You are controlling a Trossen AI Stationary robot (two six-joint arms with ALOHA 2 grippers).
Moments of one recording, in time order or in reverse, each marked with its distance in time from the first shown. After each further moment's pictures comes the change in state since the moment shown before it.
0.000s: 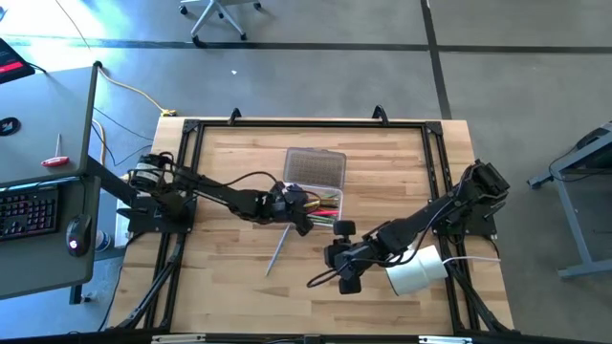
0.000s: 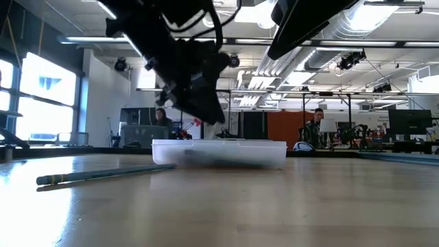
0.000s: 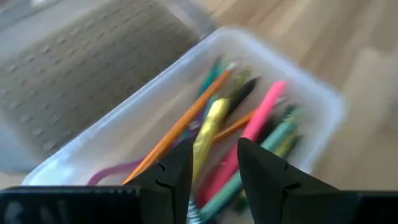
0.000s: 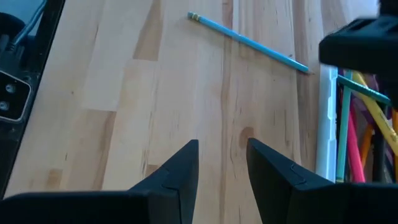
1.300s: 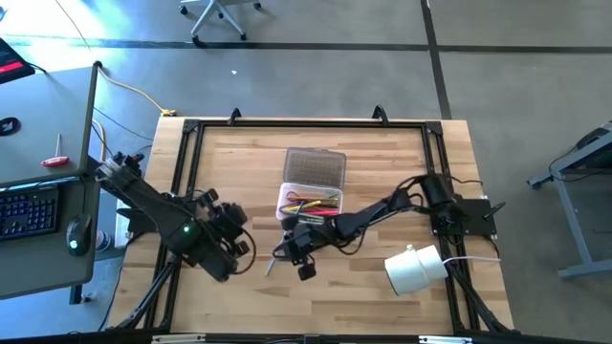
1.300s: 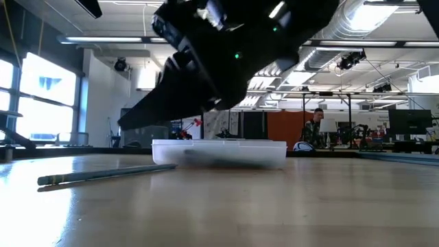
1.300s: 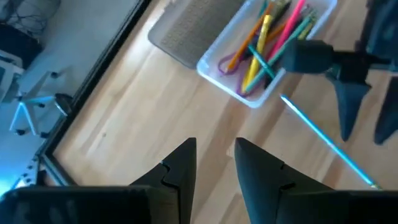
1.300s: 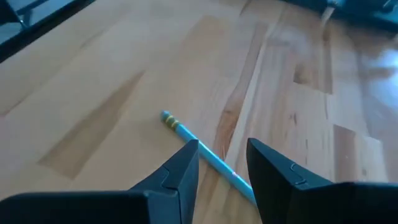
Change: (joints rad) left arm -0.514 -0.264 0.415 -1.447 -0.260 -0.561; right arm -0.261 0.420 0.023 0.819 -0.337 -0.484
